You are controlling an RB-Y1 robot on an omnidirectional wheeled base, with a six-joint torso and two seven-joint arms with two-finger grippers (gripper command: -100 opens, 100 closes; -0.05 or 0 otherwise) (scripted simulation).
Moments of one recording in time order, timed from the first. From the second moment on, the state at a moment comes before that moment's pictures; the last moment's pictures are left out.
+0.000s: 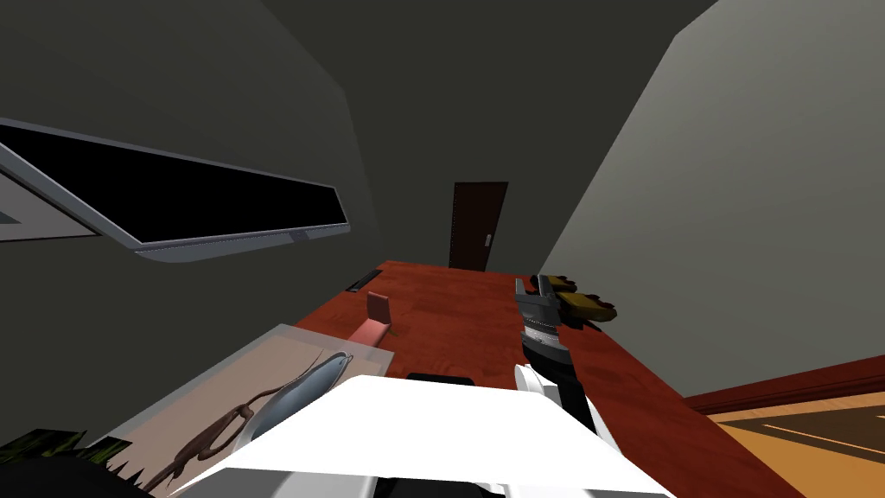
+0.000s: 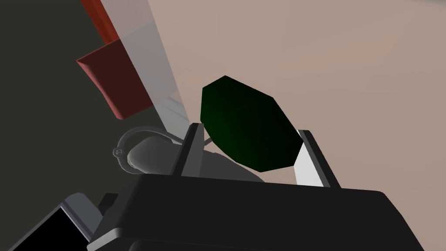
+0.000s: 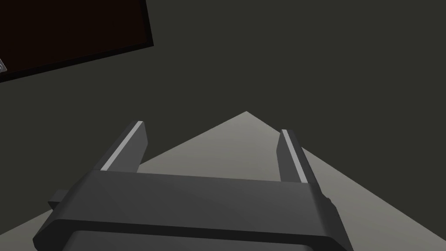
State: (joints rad) left arm 0.57 0.34 -0.02 -1.06 -0.04 -0.11 0.06; right arm 0.55 0.04 -0.02 -2.24 0.03 -0.57 -0.15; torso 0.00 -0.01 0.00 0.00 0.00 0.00
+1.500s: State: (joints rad) left arm 0.68 0.41 0.01 -1.25 0.05 -0.08 0.11; right arm 0.55 0.04 -0.02 -2.24 0.03 -0.57 -0.15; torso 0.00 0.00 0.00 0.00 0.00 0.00
